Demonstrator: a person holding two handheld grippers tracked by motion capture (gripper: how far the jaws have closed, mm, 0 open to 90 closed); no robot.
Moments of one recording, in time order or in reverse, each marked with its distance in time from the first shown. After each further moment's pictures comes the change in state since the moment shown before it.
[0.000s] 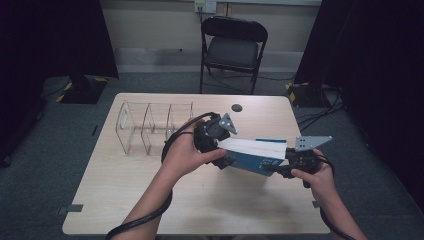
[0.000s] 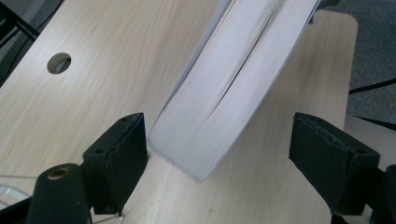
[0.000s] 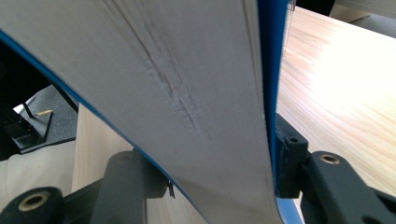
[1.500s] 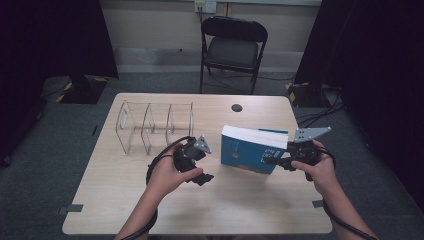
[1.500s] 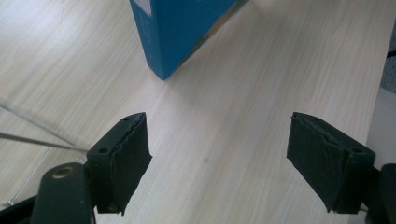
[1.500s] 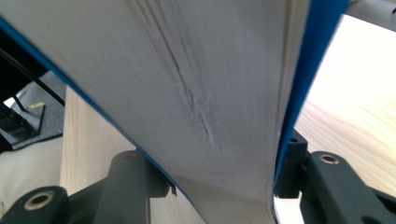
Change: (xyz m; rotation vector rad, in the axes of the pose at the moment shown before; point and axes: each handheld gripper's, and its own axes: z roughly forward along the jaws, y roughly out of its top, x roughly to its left) left arm 0.004 -0.090 0.039 0.058 -0.028 -0.127; right arm -0.016 0.016 -0.002 0.077 -0.032 0.013
